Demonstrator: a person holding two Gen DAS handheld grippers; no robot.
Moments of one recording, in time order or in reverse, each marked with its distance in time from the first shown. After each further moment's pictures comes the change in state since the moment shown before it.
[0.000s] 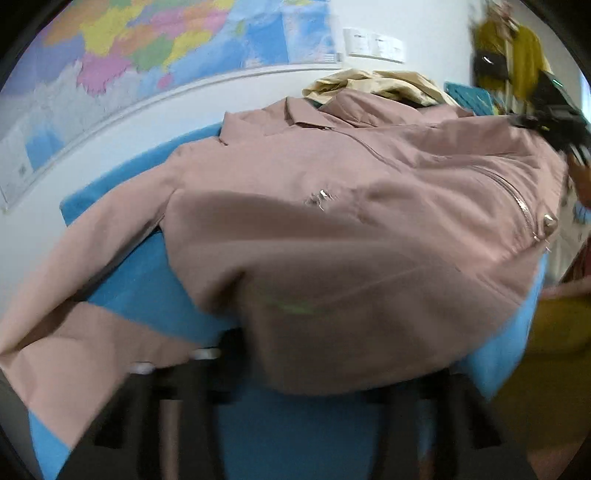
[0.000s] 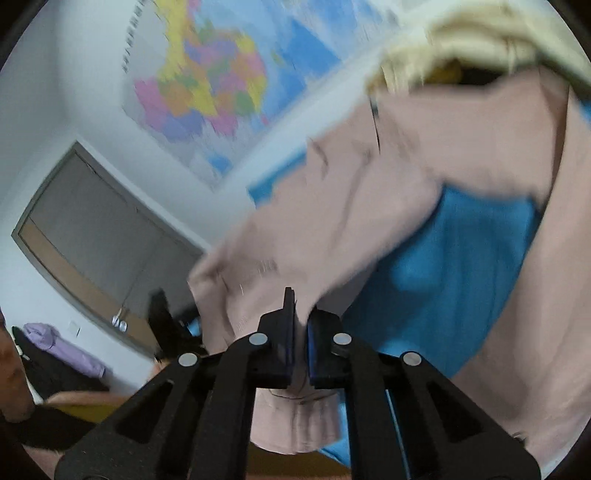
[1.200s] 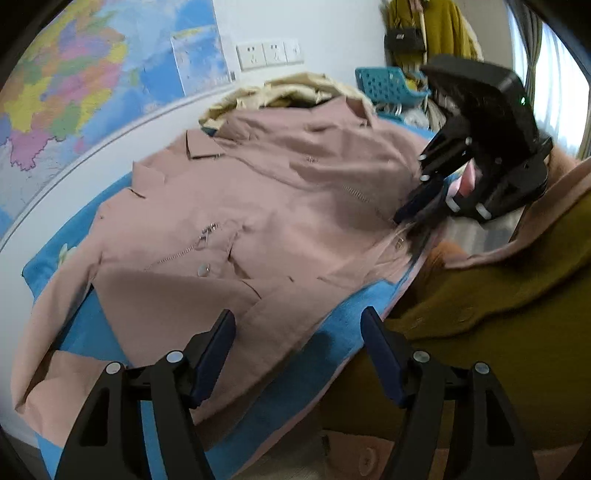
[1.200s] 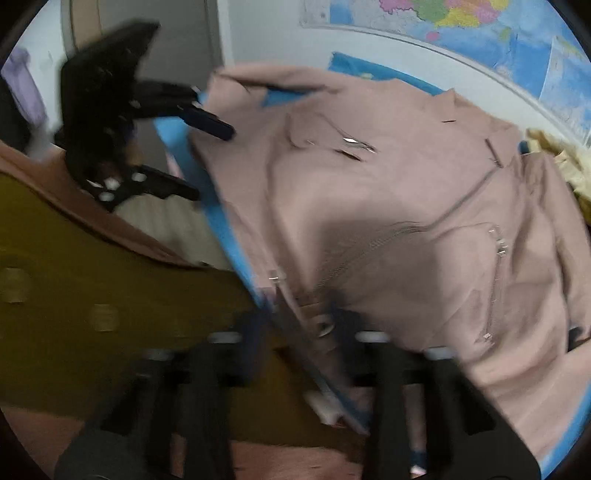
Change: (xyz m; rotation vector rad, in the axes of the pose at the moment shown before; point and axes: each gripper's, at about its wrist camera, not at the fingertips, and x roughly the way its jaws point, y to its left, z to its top) left arm -0.048 -0.110 -0.005 0.260 0.003 -0.170; right arm 0.139 0.107 -0.129 -0.822 0.515 -0.292
